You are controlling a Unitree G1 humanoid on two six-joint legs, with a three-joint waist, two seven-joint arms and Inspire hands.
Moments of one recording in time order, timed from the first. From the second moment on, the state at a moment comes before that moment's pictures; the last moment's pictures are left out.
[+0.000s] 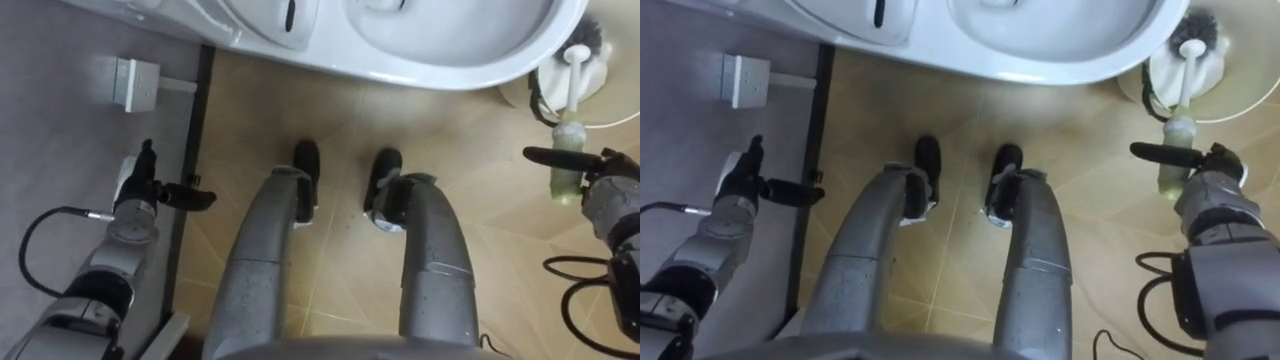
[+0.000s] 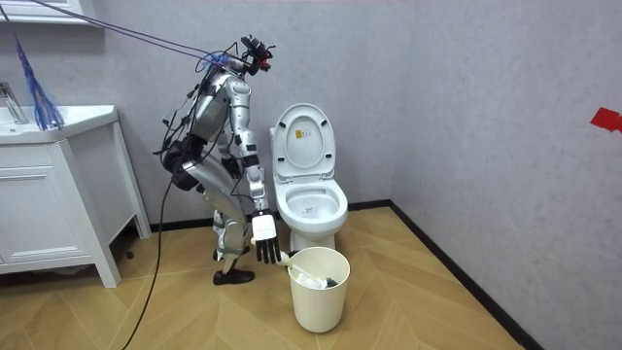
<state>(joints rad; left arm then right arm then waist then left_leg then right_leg) -0.18 0.39 -0.21 0.88 -0.07 0.04 0.24 -0.51 -0.55 0.10 1.36 0.67 0.07 -0.21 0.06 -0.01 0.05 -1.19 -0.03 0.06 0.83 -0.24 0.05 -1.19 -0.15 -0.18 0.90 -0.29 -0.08</state>
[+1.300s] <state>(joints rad) -0.18 0.41 -0.28 0.83 -0.08 0.10 0.31 -0.51 -0.61 0.25 1.38 0.81 0.13 -0.16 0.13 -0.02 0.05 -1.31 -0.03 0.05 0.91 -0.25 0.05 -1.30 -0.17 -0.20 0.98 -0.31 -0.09</state>
